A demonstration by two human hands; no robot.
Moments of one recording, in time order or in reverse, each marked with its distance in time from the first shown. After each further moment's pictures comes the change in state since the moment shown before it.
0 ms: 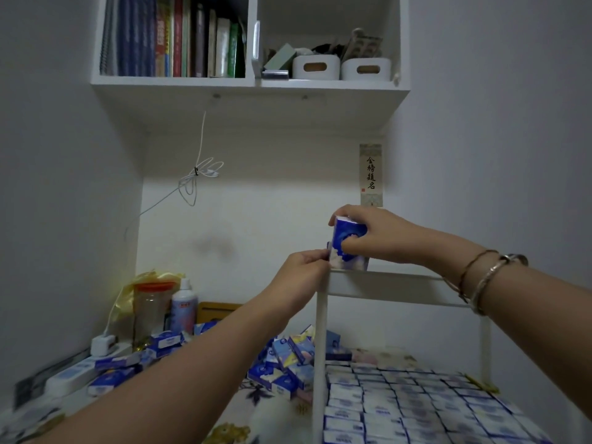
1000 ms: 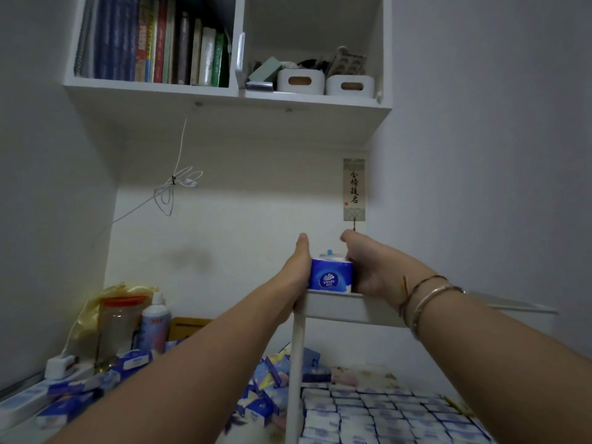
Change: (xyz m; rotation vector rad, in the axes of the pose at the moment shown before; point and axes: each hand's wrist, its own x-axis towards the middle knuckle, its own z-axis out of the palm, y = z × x) left_hand 0.061 0.000 0.018 -0.219 0.025 -0.417; right_hand 0.021 0.015 0.018 1.041 0.110 0.746
